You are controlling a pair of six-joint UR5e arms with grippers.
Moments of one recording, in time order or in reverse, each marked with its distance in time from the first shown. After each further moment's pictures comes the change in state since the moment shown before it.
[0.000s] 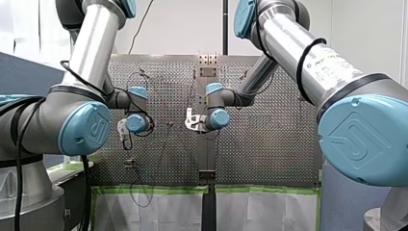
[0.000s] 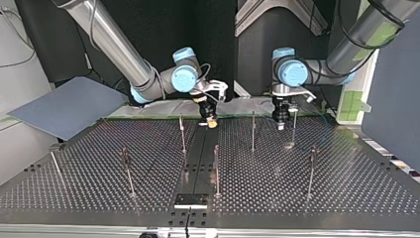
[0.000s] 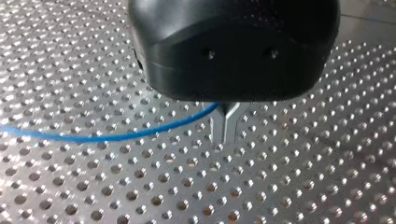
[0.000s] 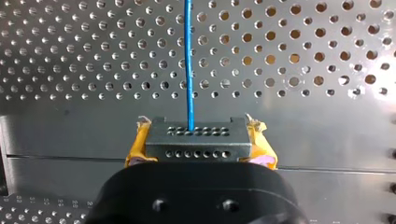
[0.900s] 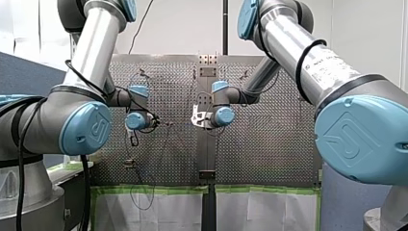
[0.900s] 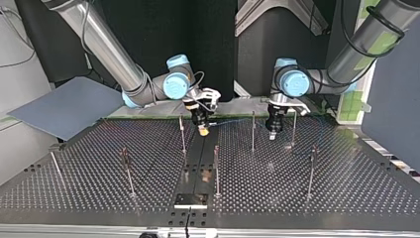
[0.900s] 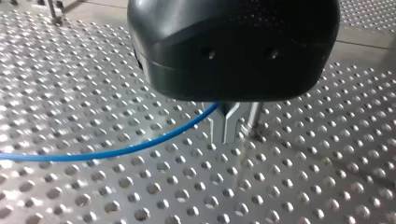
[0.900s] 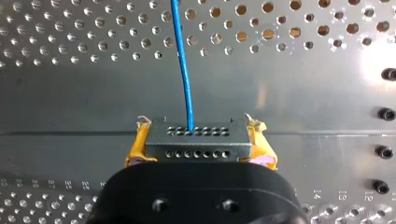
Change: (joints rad) left arm 0.011 -0.035 0.090 -0.022 0.171 -0.039; right arm -0.046 -0.001 -0.030 0.000 0.000 0.000
